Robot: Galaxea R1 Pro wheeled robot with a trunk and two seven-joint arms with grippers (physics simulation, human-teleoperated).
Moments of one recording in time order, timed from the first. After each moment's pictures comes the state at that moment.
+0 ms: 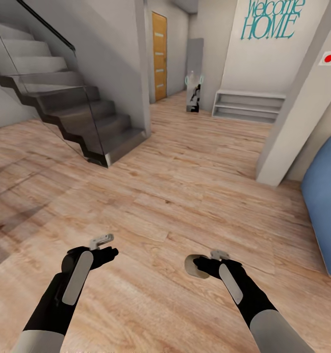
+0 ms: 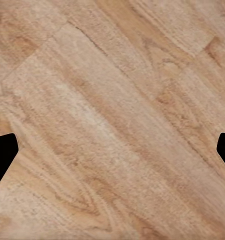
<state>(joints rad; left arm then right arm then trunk) -0.49 0.00 -0.01 -1.33 0.62 0.92 0.54 -0.60 0.02 0.11 -0.79 -0.51 0.56 -0.10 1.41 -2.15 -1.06</state>
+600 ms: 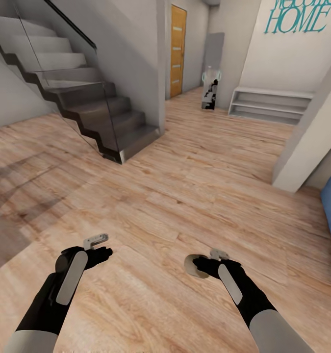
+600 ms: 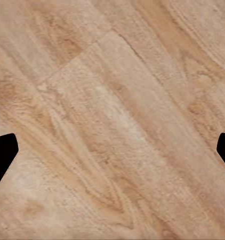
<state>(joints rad) -0.49 0.04 0.00 -1.33 0.62 0.91 0.54 -0.60 0.02 0.13 -0.79 -0.50 0.56 -0.11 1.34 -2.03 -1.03</state>
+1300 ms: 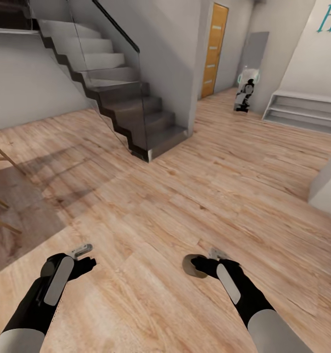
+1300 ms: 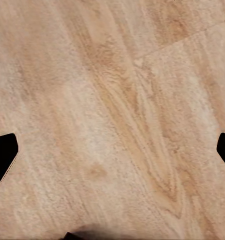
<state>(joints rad) -0.49 0.11 0.10 -1.19 0.62 0.91 0.54 -0.60 0.03 0.13 -0.79 -0.50 0.56 -0.11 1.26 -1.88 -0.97</state>
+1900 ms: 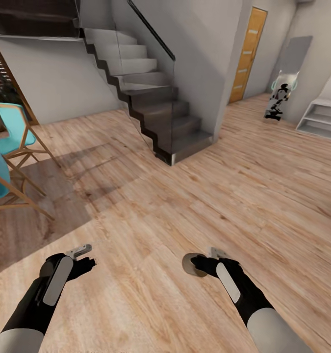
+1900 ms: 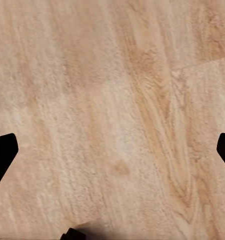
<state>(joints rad) -0.49 0.12 0.10 -1.19 0.62 0.91 0.54 -0.61 0.03 0.13 -0.79 -0.50 0.56 -0.11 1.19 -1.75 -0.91</state>
